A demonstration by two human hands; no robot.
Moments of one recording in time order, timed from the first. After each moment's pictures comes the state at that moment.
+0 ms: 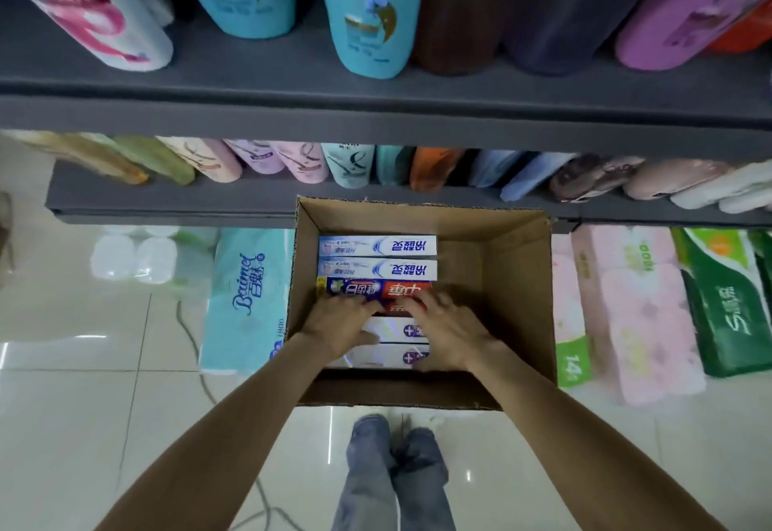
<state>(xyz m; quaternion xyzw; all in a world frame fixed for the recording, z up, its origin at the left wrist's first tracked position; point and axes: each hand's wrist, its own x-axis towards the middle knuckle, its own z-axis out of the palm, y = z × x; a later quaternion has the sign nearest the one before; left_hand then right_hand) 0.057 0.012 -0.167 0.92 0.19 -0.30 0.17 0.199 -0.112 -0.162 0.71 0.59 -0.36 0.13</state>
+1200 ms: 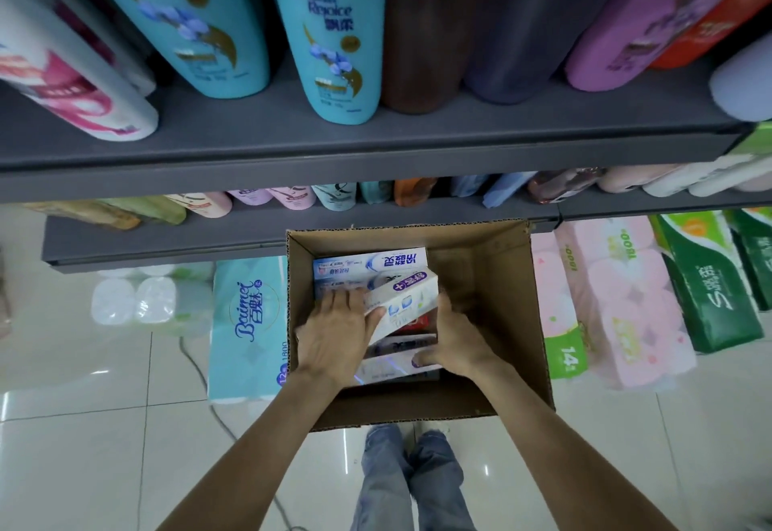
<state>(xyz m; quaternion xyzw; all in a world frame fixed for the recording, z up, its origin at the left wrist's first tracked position) 0.064 0.007 -0.117 0.92 0.33 -0.14 0.15 0.195 -0.114 -0.130 0.82 0.27 -0.49 -0.10</state>
